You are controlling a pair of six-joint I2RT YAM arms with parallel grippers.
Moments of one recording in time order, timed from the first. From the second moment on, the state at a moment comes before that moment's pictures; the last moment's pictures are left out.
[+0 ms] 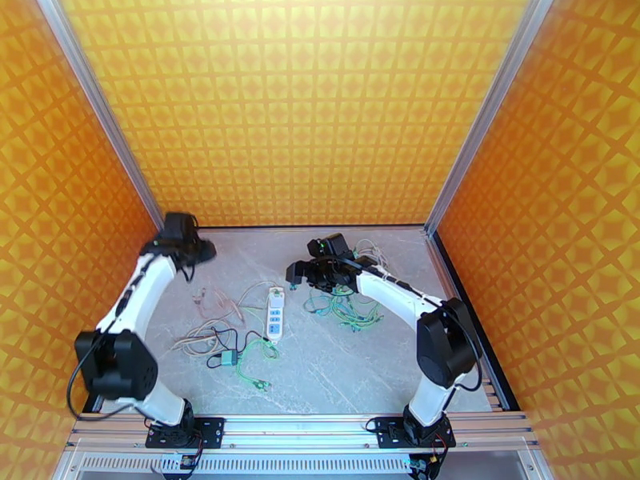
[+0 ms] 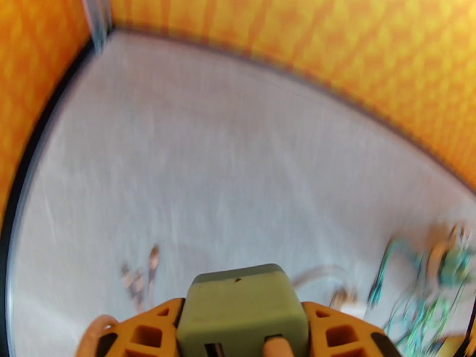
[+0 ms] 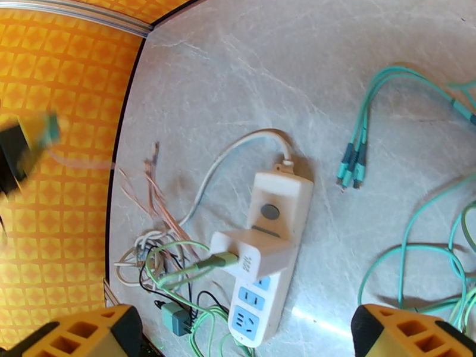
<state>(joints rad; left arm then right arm) 0.00 1.69 1.64 -0.74 0.02 -0.35 0.51 1.77 1.37 -0.44 -0.43 0.59</state>
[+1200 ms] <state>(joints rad) 0.04 1.80 1.28 -0.61 0.16 -0.47 0.51 1.77 1.34 -0.44 -0.42 0.62</state>
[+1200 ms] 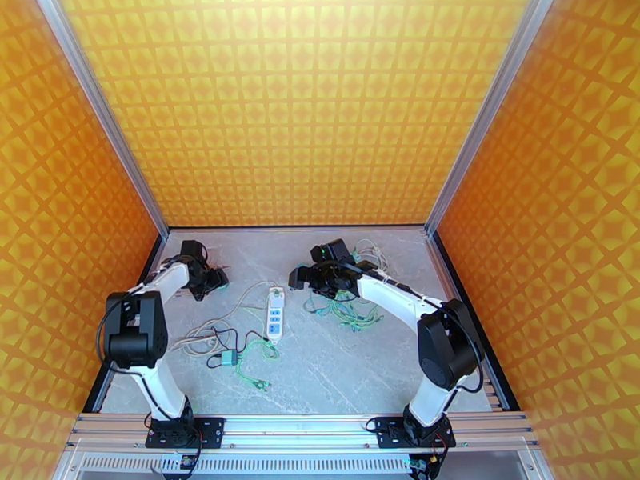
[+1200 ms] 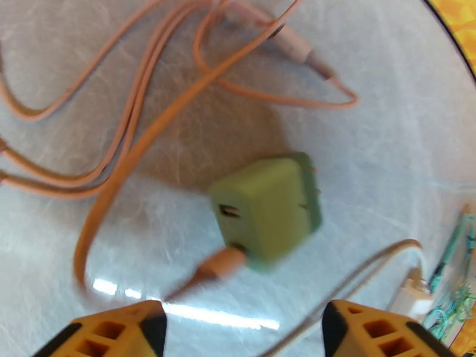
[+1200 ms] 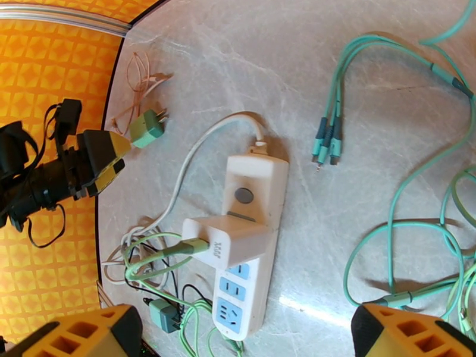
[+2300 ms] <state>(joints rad) -0.52 1.69 1.38 -0.68 0.08 -0.52 0.48 1.63 1.13 -0.40 -0.23 0.71</state>
